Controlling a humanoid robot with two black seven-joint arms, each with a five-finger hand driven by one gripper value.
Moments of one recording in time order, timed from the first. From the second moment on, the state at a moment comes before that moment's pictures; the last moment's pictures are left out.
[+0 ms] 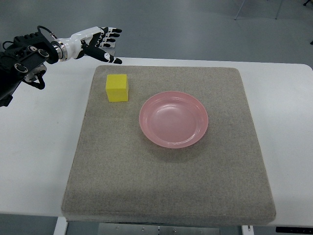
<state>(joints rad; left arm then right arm) -1.28 0.32 0.15 -0.37 0.39 -0.39 -0.34 0.01 0.00 -0.10 0.16 -0.06 -0.08 0.01</state>
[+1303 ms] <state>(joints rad) -1.38 0.37 0.20 -0.57 0.99 -0.47 -0.35 0.01 0.00 -0.10 0.16 -0.06 -0.08 0.01</state>
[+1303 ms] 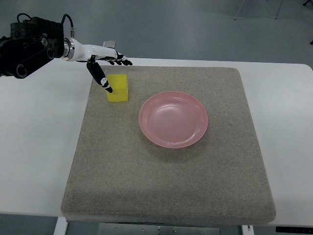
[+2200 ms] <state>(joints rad) -1.34 0.32 0.20 -0.55 1.10 -0.41 -0.36 0.01 0.00 -0.10 0.16 -0.06 -0.08 0.01</state>
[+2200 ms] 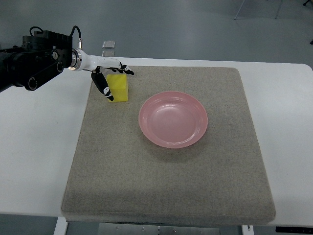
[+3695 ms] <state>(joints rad) -1.42 0.33 0.18 -0.77 1.13 -0.23 -0.40 0.01 0.00 -0.10 0.16 -0.06 -0.08 0.01</state>
